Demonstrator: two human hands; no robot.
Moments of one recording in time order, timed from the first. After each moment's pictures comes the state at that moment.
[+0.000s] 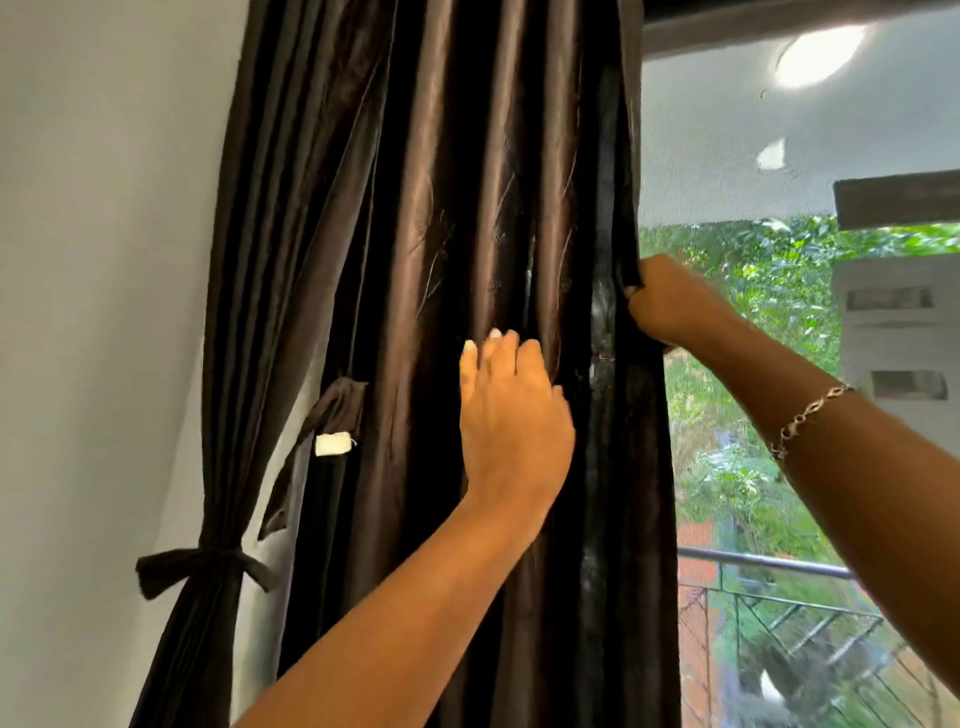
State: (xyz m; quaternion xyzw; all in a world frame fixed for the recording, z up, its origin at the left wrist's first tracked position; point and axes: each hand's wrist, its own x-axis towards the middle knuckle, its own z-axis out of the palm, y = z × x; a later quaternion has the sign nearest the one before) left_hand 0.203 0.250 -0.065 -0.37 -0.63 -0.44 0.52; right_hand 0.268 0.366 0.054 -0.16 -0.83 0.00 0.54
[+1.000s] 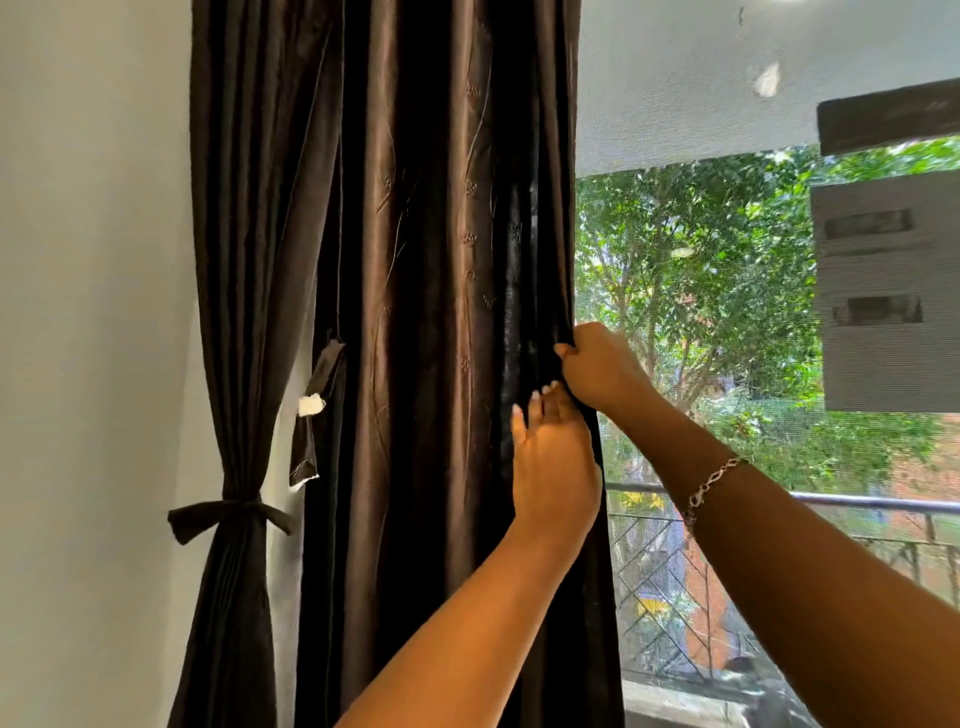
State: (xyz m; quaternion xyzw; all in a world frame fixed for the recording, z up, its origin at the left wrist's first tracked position) left_hand 0.212 0.311 -0.130 -0.39 -0.78 -0.32 0.37; right_hand 0.242 0.364 -0.042 -0.14 -0.85 0.14 0.48
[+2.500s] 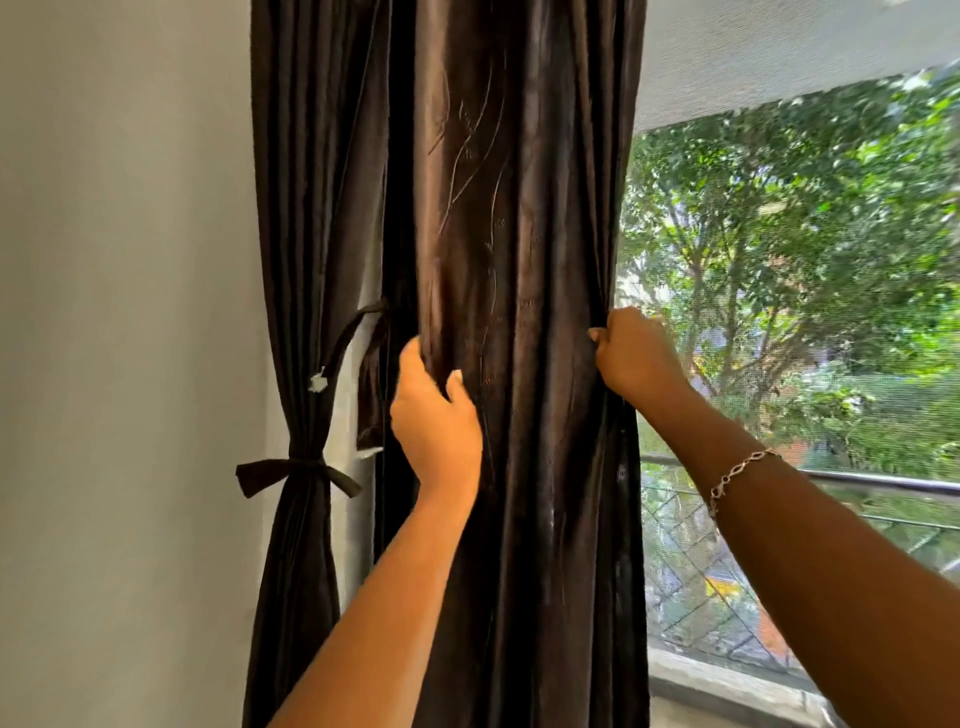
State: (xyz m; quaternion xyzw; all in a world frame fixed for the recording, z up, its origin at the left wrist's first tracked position) left_hand 0.142 0.217 -0.132 -0.17 -0.61 -0.64 0.43; right_hand 0.201 0.359 -0.064 -0.12 -0.85 0.13 0.49
